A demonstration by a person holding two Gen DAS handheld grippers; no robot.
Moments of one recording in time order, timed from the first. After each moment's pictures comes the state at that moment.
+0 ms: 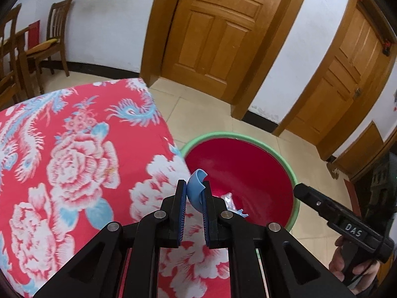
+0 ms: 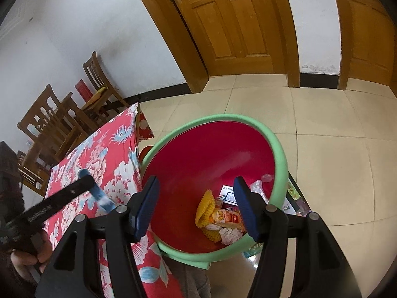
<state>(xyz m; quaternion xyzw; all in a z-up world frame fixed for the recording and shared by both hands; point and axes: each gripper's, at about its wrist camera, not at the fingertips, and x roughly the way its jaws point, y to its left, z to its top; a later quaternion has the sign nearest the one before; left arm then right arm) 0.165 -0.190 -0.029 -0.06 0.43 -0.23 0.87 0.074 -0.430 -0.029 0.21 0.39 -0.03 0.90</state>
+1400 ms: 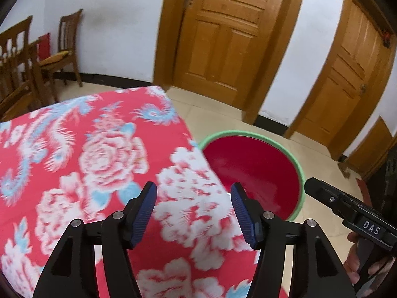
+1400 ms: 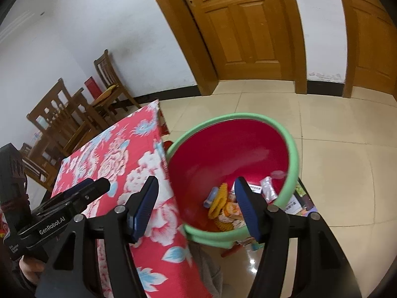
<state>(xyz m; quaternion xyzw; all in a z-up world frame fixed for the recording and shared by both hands) 0.124 -0.159 -0.011 -0.03 0.40 -0.19 0.90 0.047 -0.391 -0.004 0.19 0.38 0.00 0.90</state>
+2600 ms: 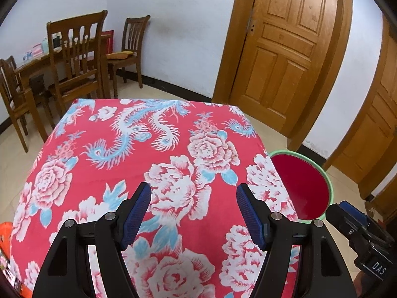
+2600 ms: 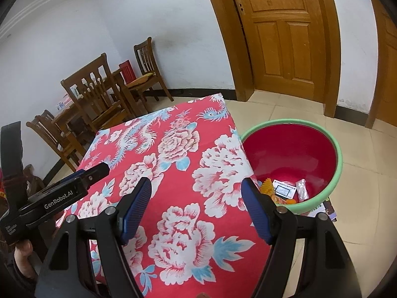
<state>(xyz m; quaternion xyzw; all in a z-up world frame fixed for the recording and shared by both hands) 0.049 -0.037 0.023 -0.08 0.37 -0.04 0.93 0.003 -0.265 0.037 0.12 0.36 0.08 0.92</state>
